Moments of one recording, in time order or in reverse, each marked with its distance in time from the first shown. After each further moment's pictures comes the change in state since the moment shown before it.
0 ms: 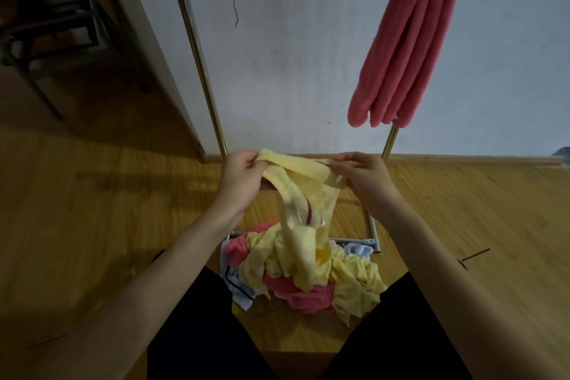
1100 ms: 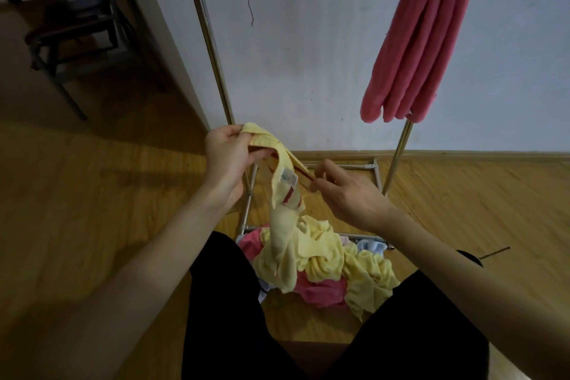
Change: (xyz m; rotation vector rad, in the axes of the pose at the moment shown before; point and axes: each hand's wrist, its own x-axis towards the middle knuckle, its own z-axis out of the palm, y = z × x) left_hand -0.005 0.040 -0.020 -0.261 0.244 -0.074; right_hand -0.023 0.016 0.016 -1.146 -0.271 -1.235
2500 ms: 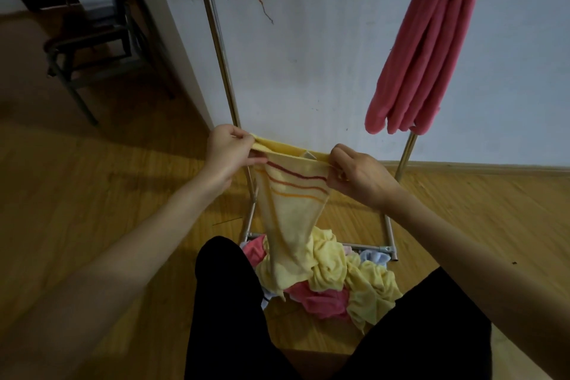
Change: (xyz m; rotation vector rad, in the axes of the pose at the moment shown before) left_hand 0.038 0.002 -0.019 0.335 -0.051 0.032; right_hand 0.028 0.035 -0.014 0.133 0.013 0.120
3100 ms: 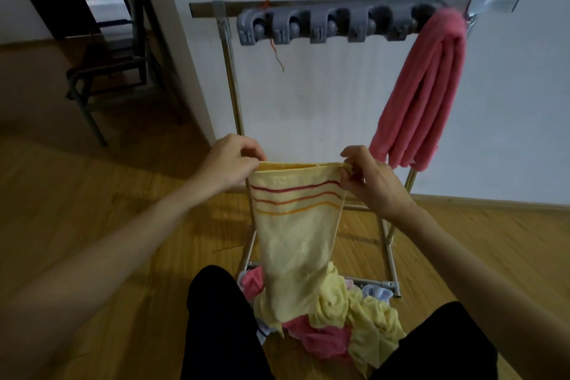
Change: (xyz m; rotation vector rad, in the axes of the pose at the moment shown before) left_hand 0.010 0.040 -0.030 0.612 -0.206 0.490; right_hand 0.023 0.005 -0.035 0.149 0.163 0.157
